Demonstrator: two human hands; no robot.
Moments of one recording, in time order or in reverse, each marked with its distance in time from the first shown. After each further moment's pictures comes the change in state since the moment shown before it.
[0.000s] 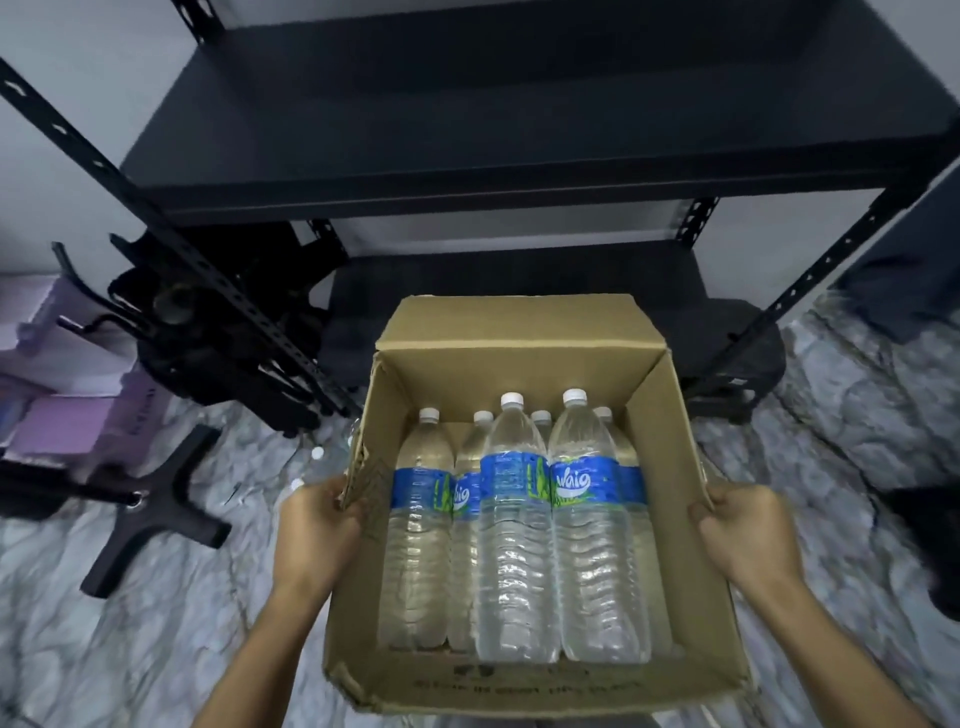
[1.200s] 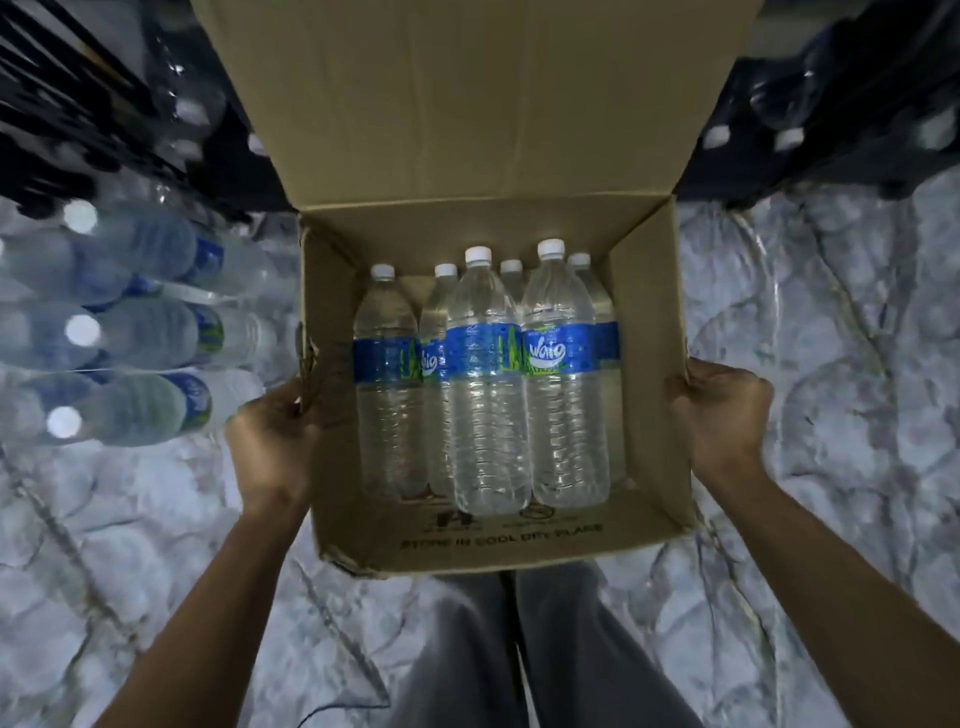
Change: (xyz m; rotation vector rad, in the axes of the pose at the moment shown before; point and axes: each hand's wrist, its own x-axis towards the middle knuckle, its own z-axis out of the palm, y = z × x) left_hand 0.164 -0.290 0.378 0.065 0.001 -0.122; right_hand 0.120 0.291 0.416 -0.087 0.040 0.059
